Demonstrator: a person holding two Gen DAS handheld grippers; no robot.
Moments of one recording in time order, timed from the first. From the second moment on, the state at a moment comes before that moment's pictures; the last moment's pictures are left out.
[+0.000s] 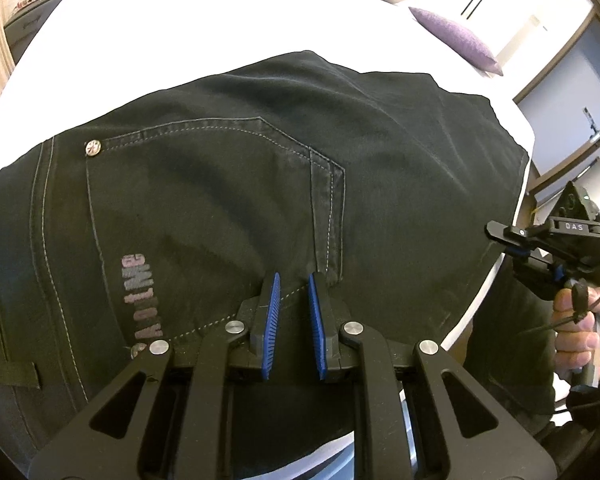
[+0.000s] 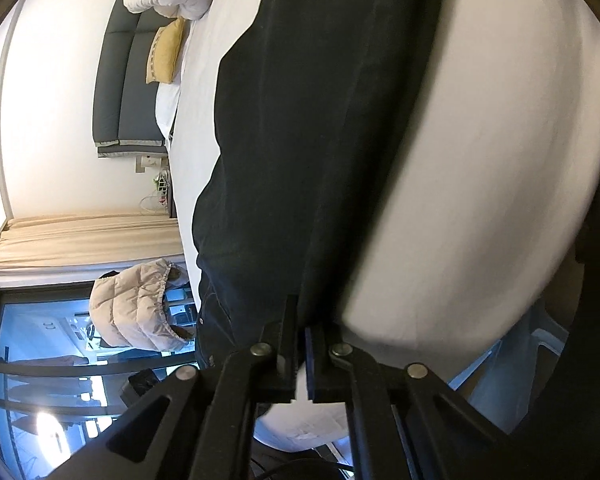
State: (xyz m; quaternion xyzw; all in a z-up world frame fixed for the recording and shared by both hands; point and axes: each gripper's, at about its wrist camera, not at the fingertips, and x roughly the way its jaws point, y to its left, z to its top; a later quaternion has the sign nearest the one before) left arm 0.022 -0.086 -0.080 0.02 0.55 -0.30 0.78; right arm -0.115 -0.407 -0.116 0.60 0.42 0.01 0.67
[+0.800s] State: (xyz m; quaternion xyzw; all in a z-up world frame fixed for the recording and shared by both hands) left arm 0.007 -0.067 -0.084 0.01 0.56 -0.30 0.77; right arm -0.093 -0.359 -0.116 0.58 0.46 0.08 0.67
